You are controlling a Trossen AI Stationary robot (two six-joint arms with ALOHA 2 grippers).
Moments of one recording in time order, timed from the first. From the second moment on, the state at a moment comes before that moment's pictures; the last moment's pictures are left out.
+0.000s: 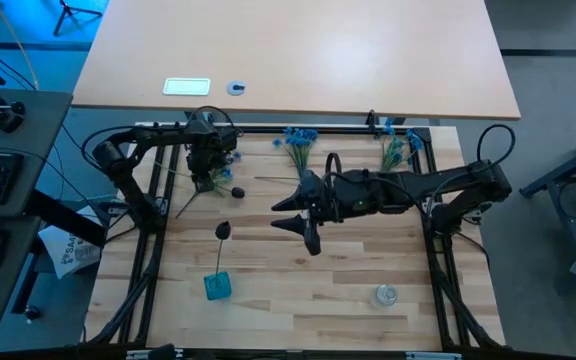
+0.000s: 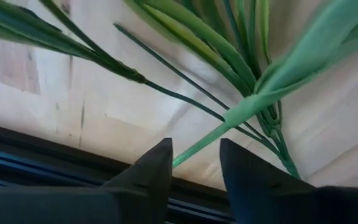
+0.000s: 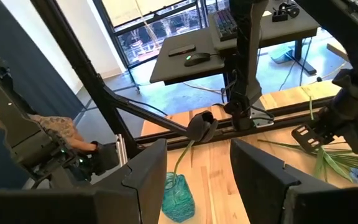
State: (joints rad) left arm 0.74 1.71 0.98 -1.15 -0.26 0.34; right arm 0.22 1.60 1.62 -0.27 0.12 0.31
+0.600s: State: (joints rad) left arm 0.74 1.71 0.98 -1.12 -0.28 0.32; right arm 0.28 1.60 1.62 -0.27 0.20 0.31
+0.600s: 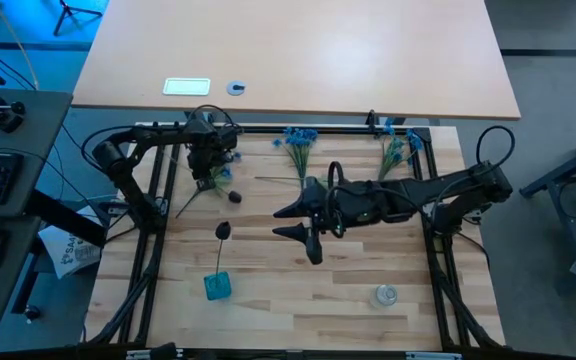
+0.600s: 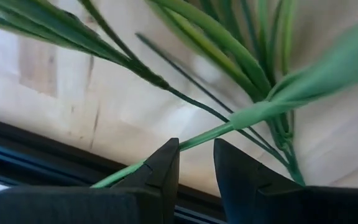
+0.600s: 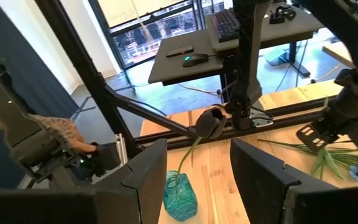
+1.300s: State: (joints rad) left arm 0.70 1.71 0.98 -1.12 -0.34 0.48; right arm 0.29 1.60 1.62 -0.27 0.21 0.36
